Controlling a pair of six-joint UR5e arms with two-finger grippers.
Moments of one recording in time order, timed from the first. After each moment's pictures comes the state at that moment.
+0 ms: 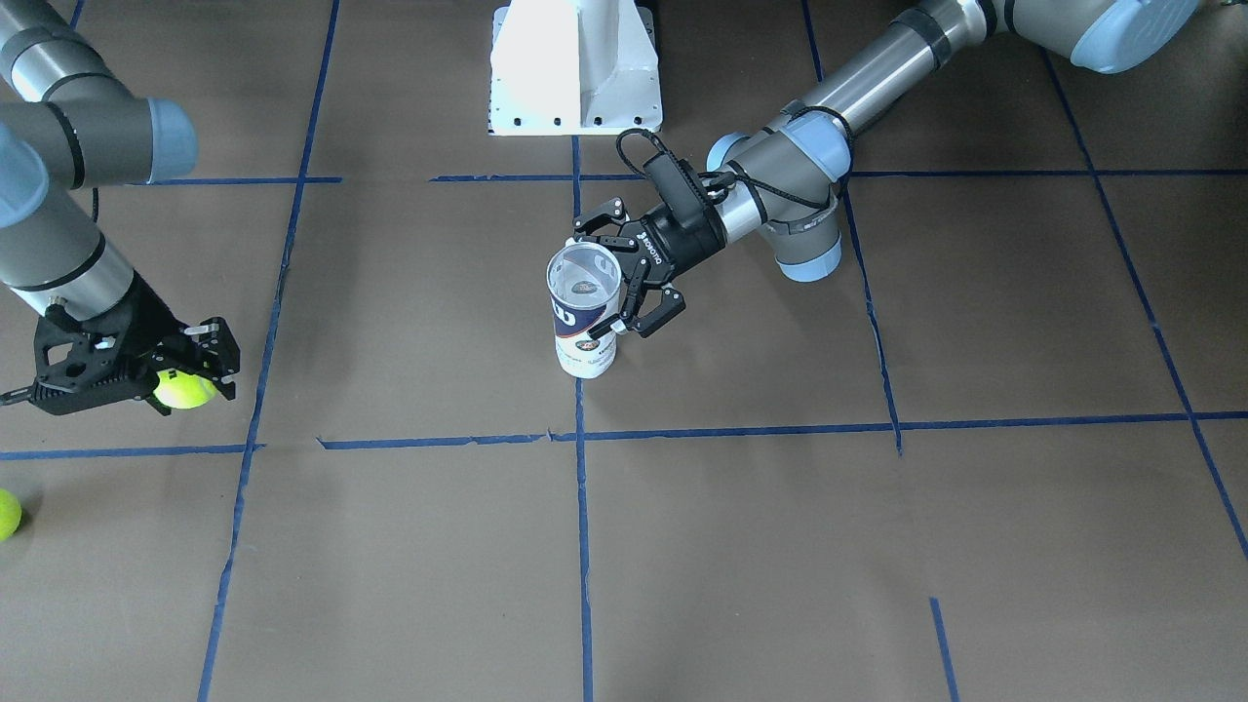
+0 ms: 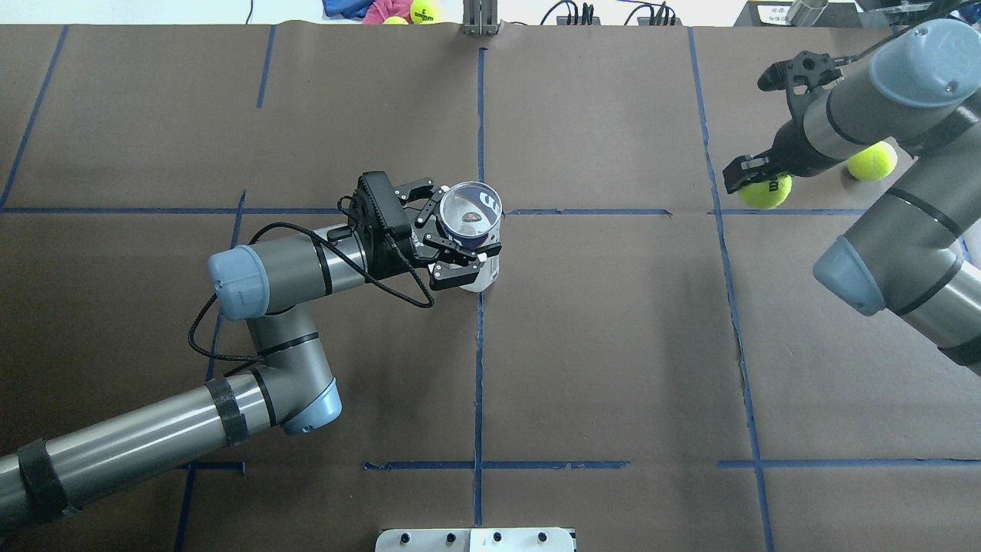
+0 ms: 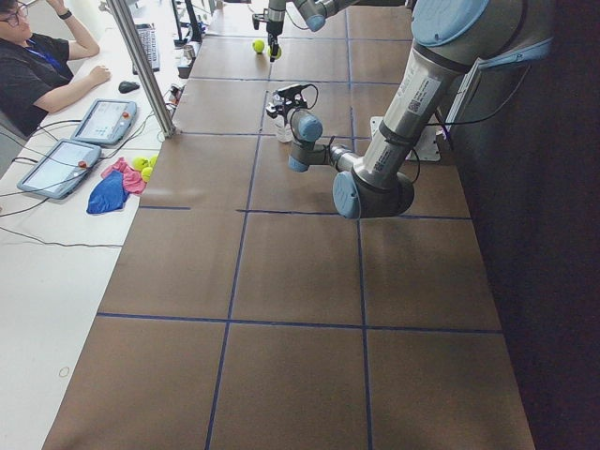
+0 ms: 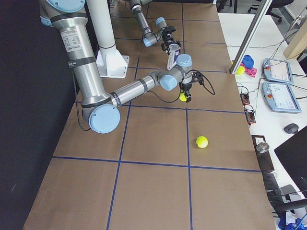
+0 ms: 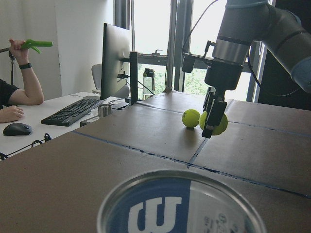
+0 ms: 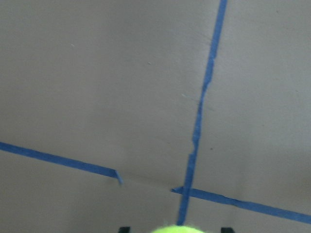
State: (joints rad) left arm -0.50 -2.24 -1.19 -3.27 -1.59 -0.38; right arm 0.94 -1.22 1.75 -1.38 2.06 0.70
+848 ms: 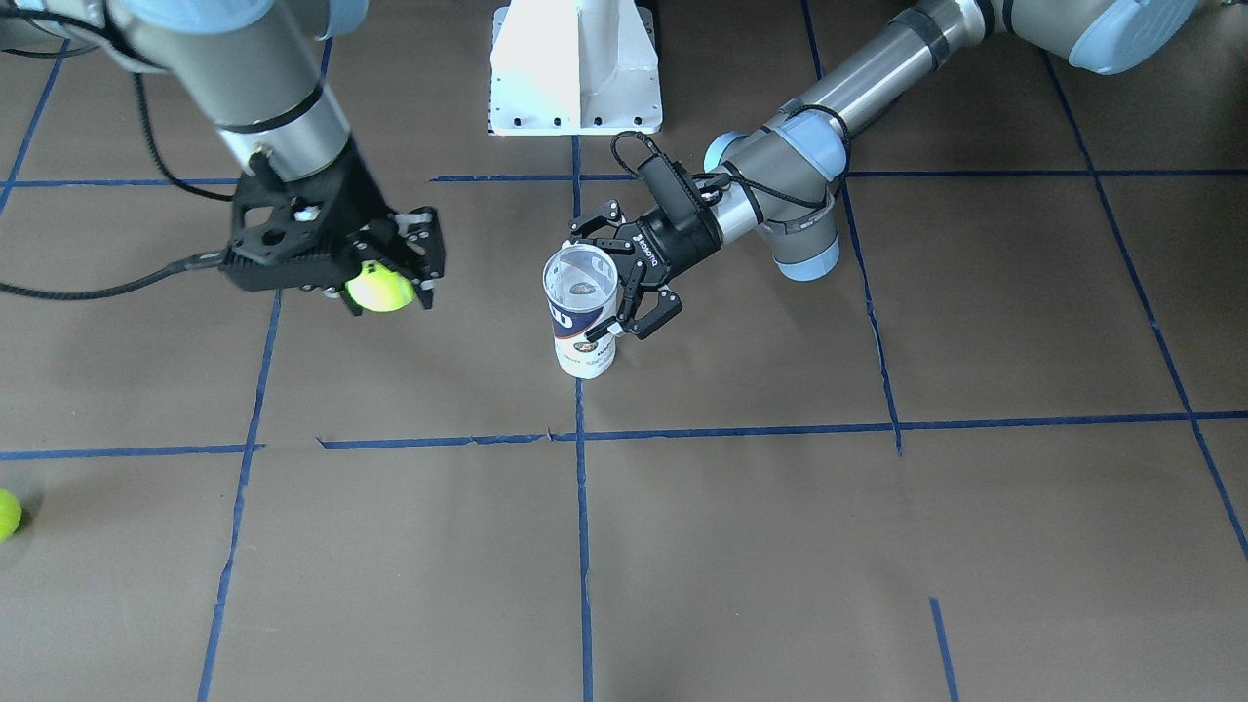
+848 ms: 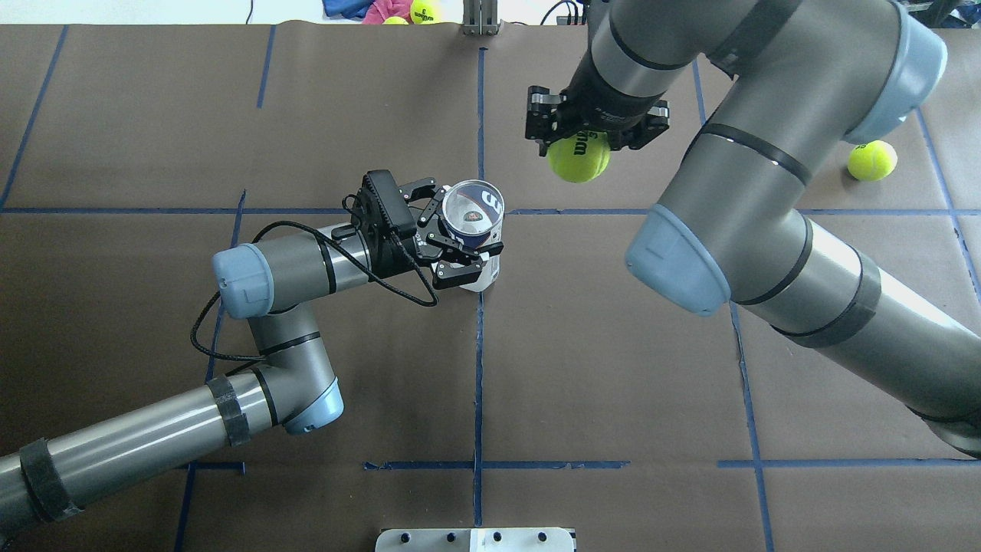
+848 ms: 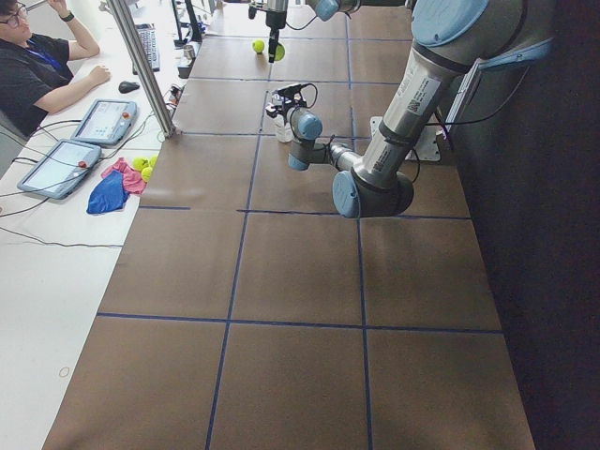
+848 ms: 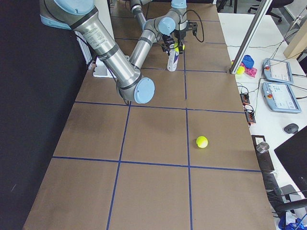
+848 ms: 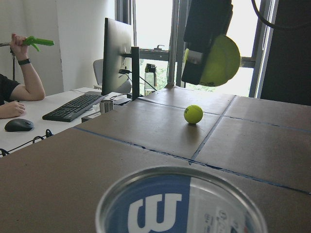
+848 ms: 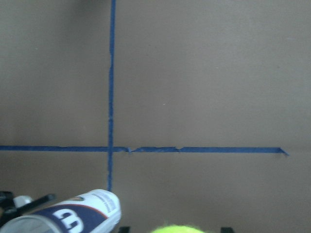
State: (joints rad) left arm -0.50 -2.24 -1.19 -3.26 -1.59 -0.39; right arm 0.78 -0.75 1.85 -1.84 2.01 1.11
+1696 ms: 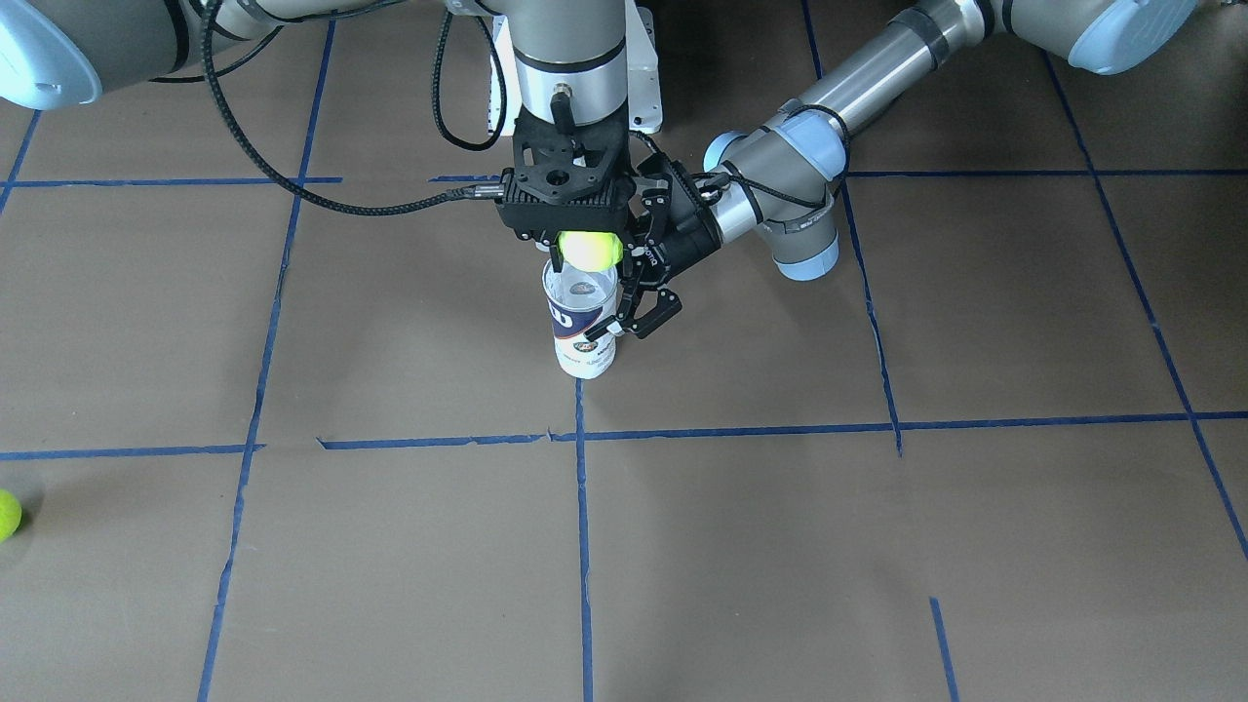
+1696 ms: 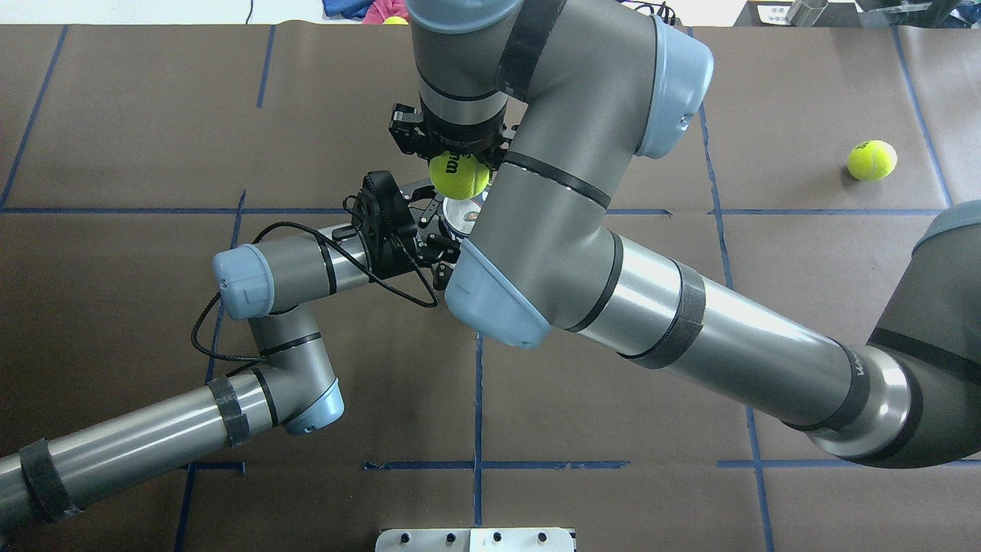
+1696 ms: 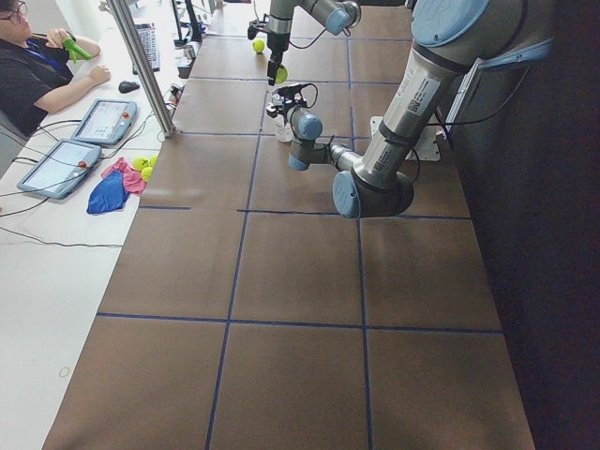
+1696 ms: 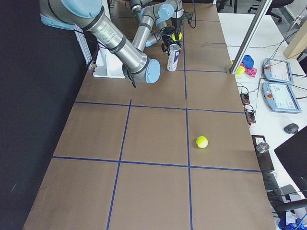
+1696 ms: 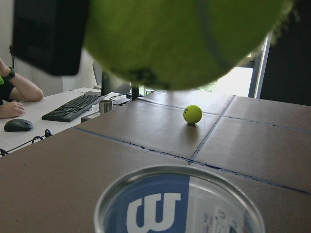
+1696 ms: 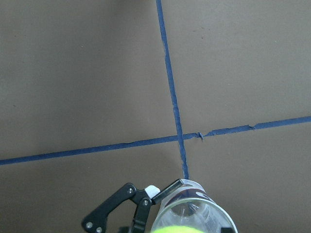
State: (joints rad) left arm -0.50 -2.24 -1.19 -3.26 -1.59 -0.38; right arm 0.65 -0.53 1.63 -1.87 1.86 1.28
